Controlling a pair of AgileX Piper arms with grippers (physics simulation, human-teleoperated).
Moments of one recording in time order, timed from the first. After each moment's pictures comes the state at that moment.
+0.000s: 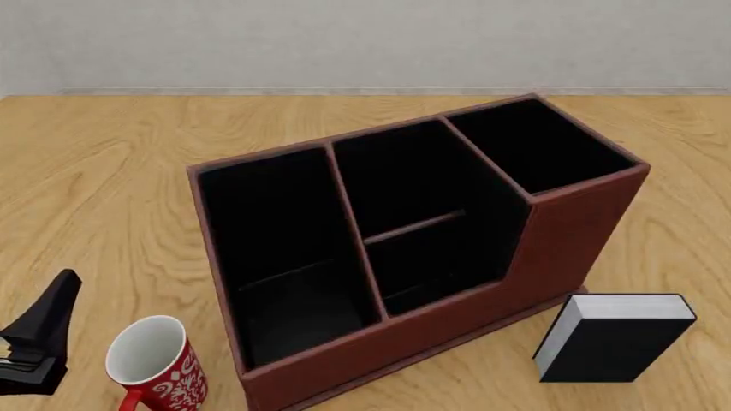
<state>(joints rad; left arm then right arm) -0.06 0.00 0.00 0.04 0.11 -0.29 0.90 -0.87 1.08 -1.32</state>
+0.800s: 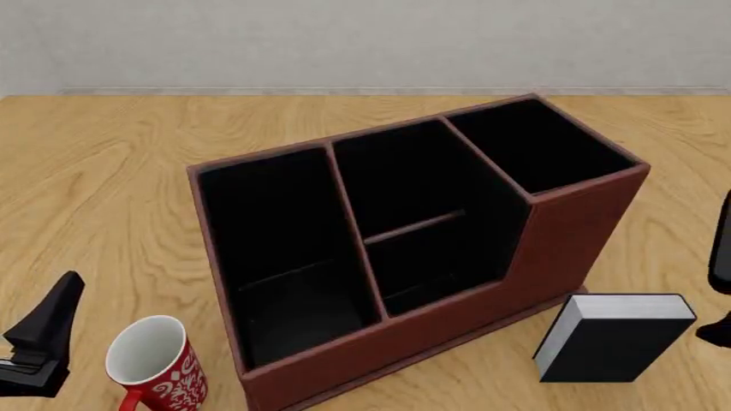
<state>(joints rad) -0.07 0.00 0.00 0.04 0.12 -0.20 0.92 -0.72 1.03 -1.25</state>
